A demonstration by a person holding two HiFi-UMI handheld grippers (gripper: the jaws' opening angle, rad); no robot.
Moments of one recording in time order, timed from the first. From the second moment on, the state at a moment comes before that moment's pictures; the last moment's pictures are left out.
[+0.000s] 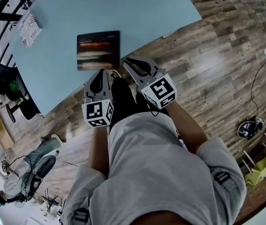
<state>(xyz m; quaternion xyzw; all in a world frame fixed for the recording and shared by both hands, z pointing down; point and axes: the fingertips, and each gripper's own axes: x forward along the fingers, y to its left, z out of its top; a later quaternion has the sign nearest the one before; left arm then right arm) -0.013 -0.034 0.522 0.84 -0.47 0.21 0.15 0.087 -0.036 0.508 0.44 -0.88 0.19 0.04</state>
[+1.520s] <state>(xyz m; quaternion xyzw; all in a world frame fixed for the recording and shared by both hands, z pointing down) -0.055 -0.054 0.657 0.85 -0.36 0.35 0.19 0.023 -0.009 0.720 0.39 -0.78 0.49 0.09</state>
